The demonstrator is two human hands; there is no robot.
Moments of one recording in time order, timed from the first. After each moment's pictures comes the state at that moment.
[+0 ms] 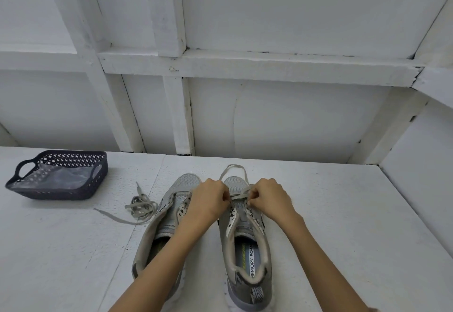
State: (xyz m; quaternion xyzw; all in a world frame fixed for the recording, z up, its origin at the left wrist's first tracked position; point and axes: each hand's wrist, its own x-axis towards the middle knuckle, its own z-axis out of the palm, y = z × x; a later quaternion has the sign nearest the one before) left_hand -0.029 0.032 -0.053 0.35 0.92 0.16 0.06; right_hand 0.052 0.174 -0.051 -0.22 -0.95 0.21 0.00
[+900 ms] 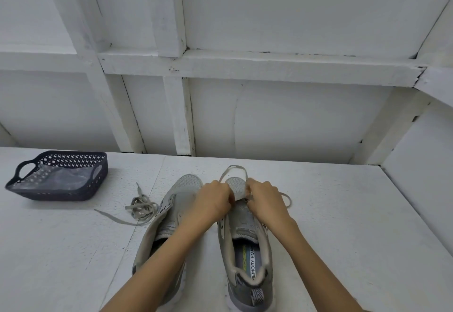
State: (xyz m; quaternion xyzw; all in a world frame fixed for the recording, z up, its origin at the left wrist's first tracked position) left_hand -0.031 0.043 -0.045 0.37 0.92 0.09 0.13; right_hand 0.050 0.156 -0.051 -0.21 -0.97 0.14 0.01
